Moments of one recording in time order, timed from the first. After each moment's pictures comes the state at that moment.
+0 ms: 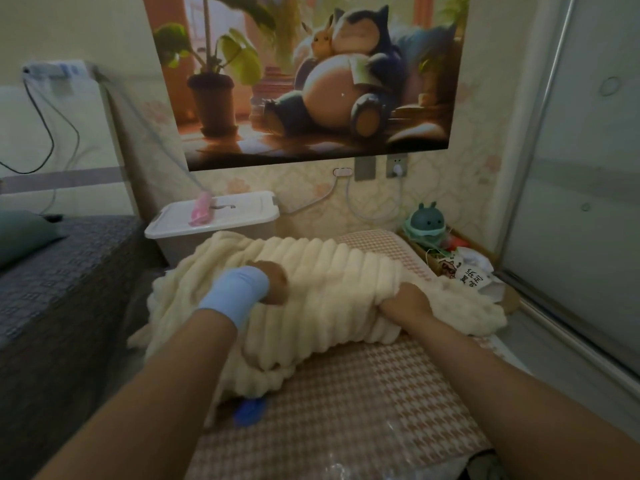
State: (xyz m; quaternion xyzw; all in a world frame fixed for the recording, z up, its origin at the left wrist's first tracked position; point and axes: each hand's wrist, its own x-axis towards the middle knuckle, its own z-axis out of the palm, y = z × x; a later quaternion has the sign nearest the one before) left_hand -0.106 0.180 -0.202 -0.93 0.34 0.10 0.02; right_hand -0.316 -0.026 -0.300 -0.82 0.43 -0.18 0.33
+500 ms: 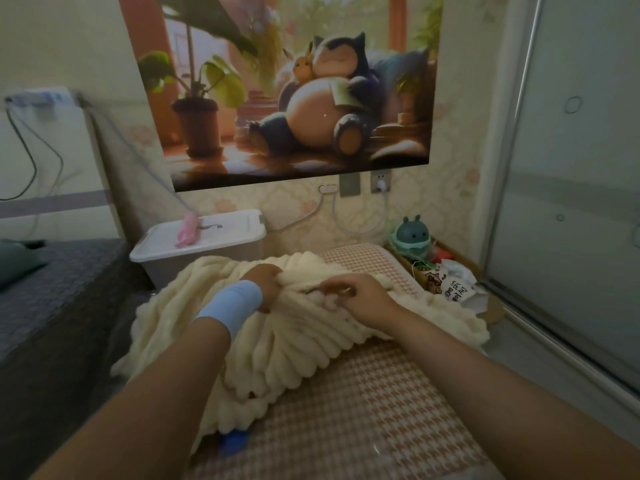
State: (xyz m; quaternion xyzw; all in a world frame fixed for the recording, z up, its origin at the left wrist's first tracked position) left_hand -0.168 0.164 -0.165 -0.89 0.30 0.15 -0.32; right_hand -0.309 0.008 -0.232 -0.86 0.13 -0.24 0.44
